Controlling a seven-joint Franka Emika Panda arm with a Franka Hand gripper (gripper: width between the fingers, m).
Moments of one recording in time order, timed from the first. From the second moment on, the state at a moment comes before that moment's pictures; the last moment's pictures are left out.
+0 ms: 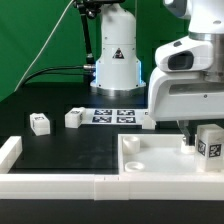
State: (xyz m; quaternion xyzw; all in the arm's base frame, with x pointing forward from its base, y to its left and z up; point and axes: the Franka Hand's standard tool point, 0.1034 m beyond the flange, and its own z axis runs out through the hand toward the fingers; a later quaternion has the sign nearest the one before) arm 0.632 0.128 0.071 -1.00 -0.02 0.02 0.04
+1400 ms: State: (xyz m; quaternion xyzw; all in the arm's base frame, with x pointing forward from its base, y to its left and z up) arm 0.634 0.118 0.069 -0.99 0.16 0.03 0.03
